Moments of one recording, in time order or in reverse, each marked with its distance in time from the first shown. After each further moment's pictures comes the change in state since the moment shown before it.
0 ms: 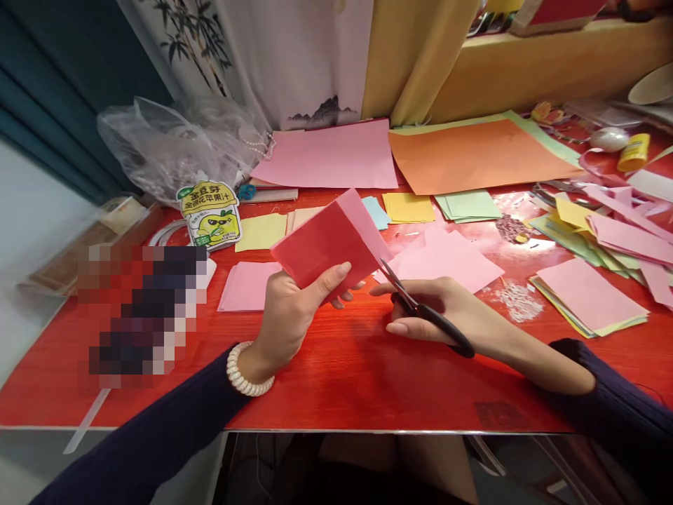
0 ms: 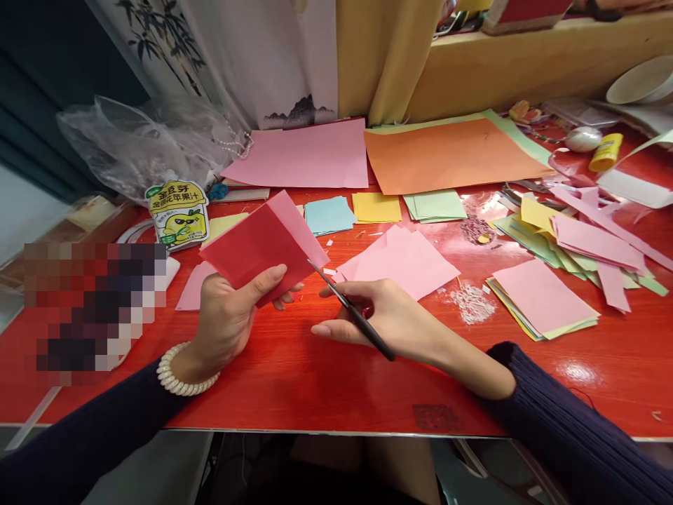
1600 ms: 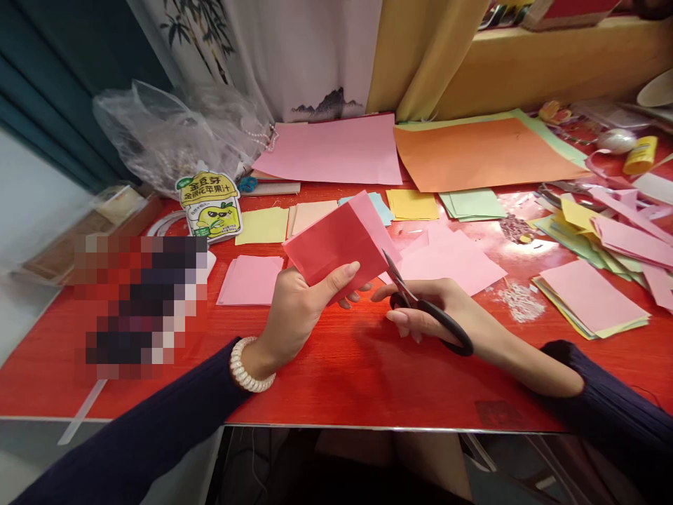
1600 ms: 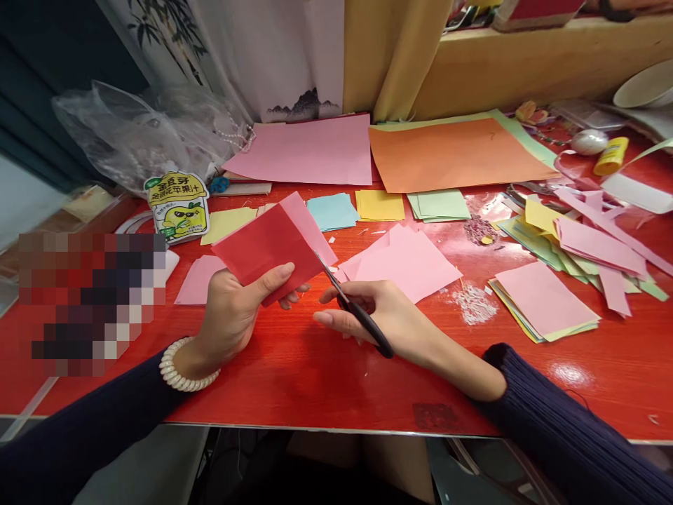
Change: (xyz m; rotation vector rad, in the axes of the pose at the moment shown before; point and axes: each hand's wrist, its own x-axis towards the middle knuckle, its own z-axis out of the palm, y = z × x) left_hand -0.002 -0.001 0.002 -0.032 -0.041 -0.057; right_hand 0.002 0.005 0.009 0.190 0.023 0.101
